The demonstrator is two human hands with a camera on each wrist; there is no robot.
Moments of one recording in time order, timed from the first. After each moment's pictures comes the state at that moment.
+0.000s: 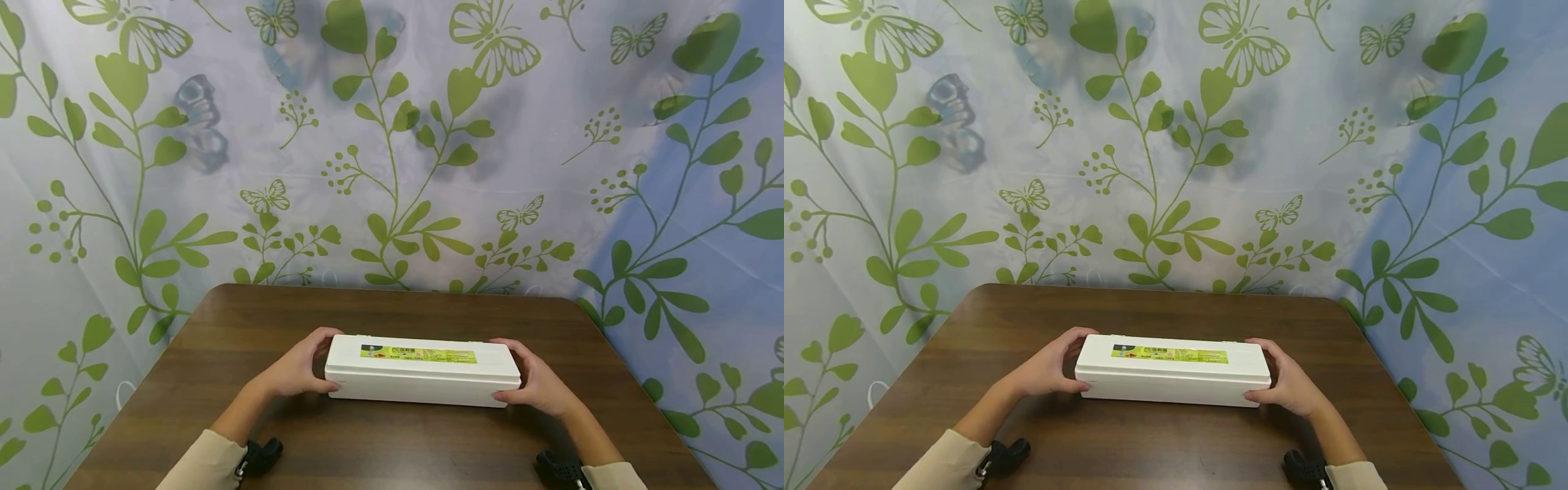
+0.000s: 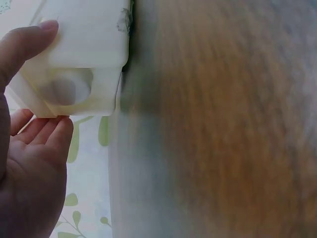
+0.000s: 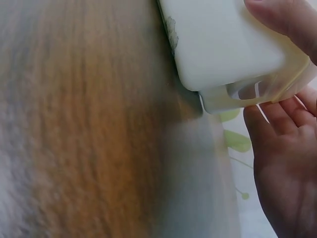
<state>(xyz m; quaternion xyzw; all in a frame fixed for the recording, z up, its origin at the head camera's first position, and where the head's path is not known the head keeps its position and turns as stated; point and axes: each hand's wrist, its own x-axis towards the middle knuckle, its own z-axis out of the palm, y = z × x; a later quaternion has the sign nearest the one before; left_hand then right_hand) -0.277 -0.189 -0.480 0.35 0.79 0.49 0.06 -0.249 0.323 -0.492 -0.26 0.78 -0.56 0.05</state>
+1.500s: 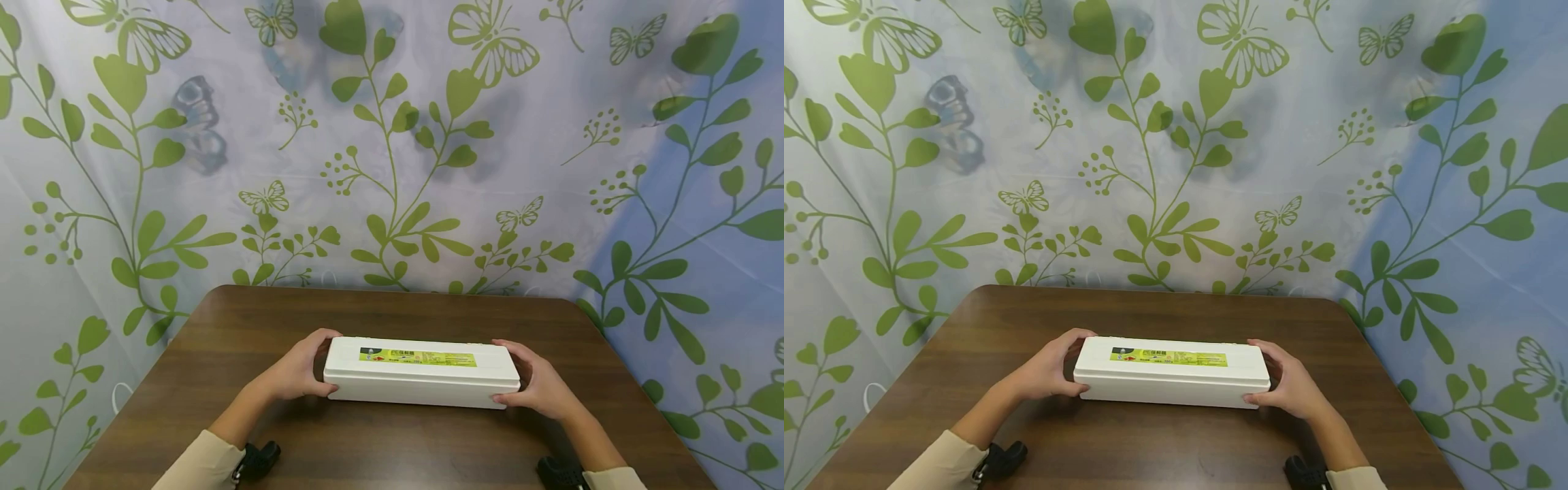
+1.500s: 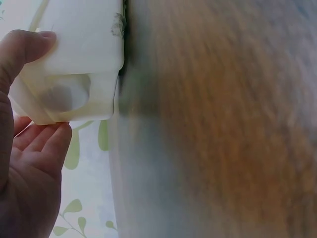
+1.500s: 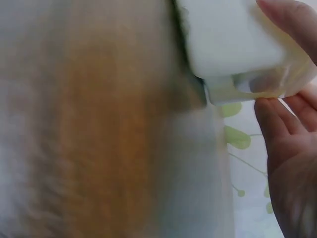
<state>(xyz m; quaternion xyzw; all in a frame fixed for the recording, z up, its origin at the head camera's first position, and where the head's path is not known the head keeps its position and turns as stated) -0.273 -0.185 -0.476 0.34 0.83 0.43 0.02 -0.247 0.325 -0.493 -0.27 0.82 -0.50 -0.02</state>
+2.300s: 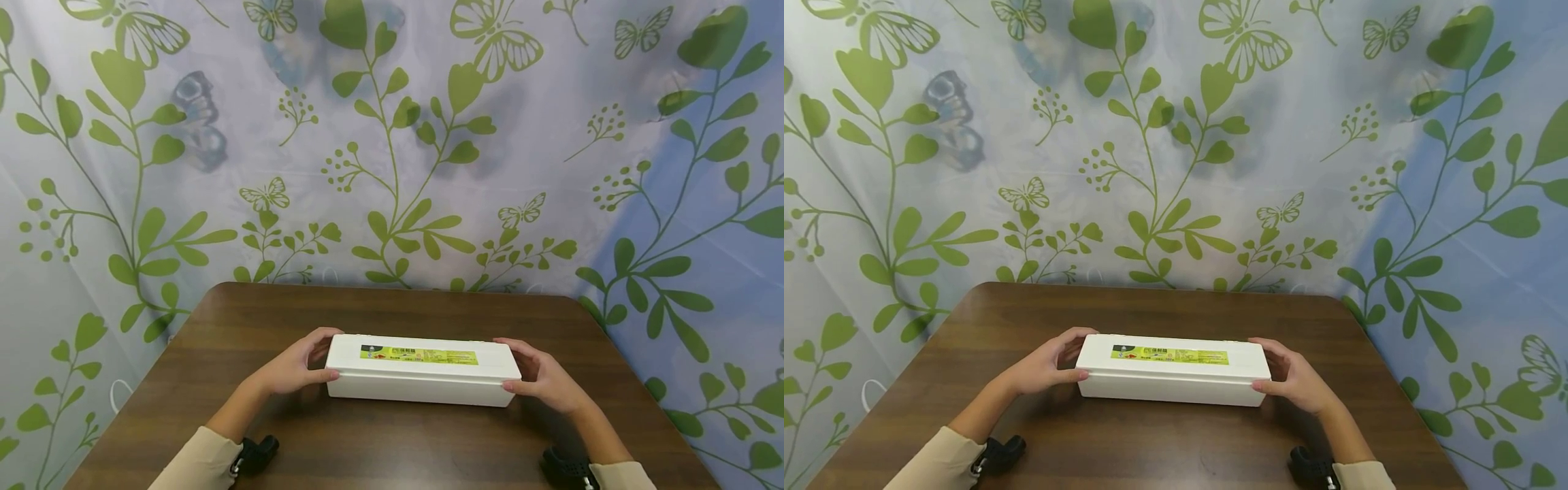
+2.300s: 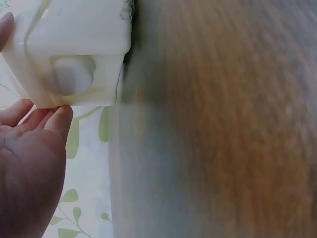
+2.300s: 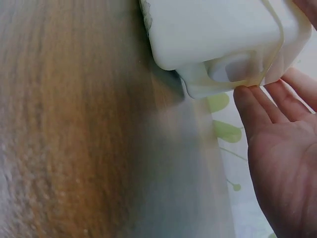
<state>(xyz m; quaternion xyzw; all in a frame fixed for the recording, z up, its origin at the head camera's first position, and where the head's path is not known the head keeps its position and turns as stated) -0.273 -0.193 -0.472 0.33 0.79 0.50 0.10 -0.248 0.332 -0.484 -0.27 0.78 -0.56 0.07</state>
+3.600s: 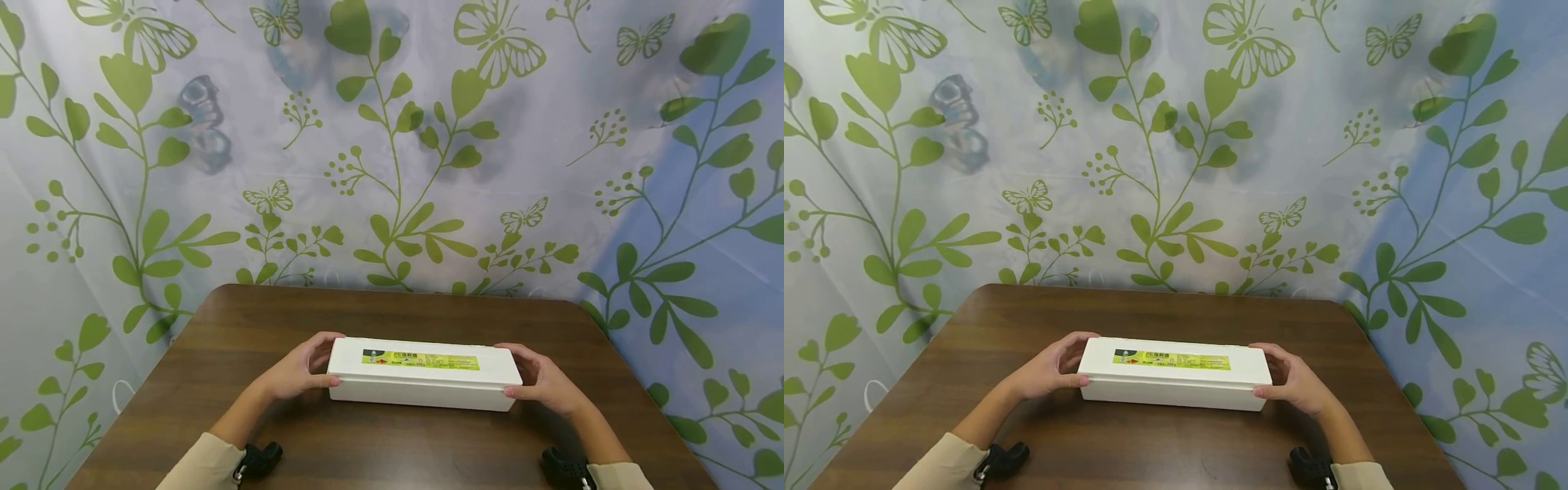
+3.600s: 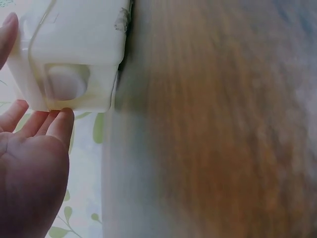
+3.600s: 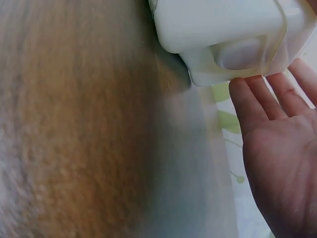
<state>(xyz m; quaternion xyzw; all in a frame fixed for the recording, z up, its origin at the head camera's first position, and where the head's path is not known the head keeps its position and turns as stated) -0.274 -0.193 -0.482 0.31 0.76 0.56 0.13 -0.256 0.335 -0.488 -0.27 0.75 -0.59 0.12</state>
